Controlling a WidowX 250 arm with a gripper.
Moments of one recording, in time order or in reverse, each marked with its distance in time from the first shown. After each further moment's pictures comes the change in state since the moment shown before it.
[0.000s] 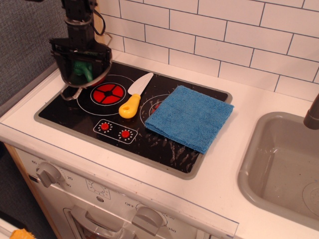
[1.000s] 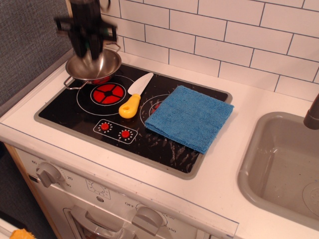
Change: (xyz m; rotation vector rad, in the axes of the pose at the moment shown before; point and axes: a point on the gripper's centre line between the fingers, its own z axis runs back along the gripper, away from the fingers) arm 0.014 -0.003 0.057 -0.039 -0.152 -0.021
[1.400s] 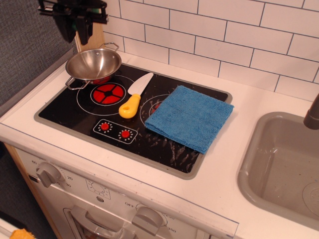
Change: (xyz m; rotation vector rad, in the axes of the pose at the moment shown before) arm -0.034 -0.002 0.042 -0.017 -0.055 -0.024
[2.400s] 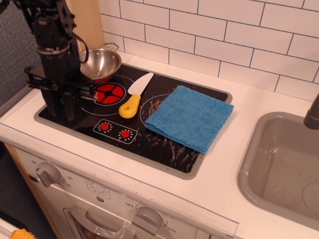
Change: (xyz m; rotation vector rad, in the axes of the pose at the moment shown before) arm -0.099 -0.008 -0.049 -0.024 0.198 -0.087
